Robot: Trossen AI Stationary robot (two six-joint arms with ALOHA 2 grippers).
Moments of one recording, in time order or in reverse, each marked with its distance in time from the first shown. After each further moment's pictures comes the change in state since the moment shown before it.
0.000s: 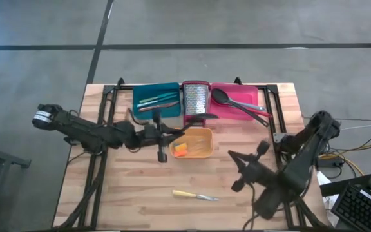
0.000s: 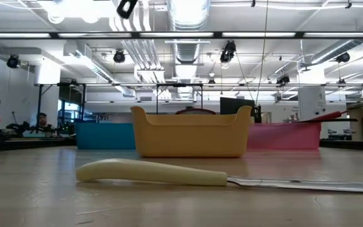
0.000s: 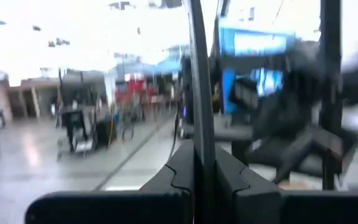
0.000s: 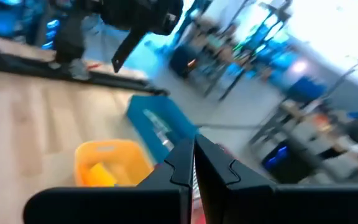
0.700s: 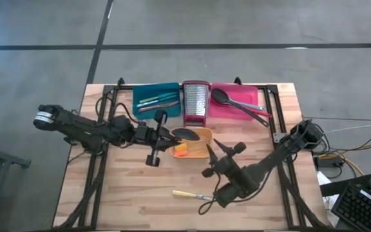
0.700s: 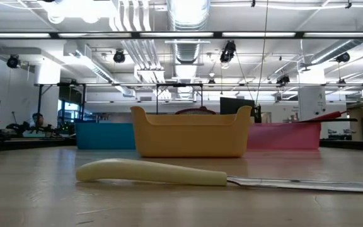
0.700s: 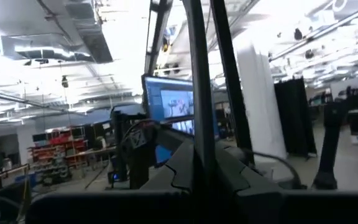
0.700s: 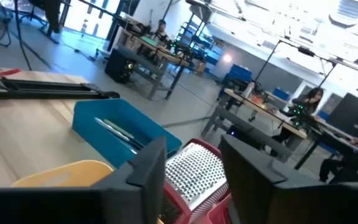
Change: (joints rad) left arm 0.055 0.021 -0.004 0.209 0.414 -0.033; right arm -0.235 0.221 -0.099 0.258 0.159 0.141
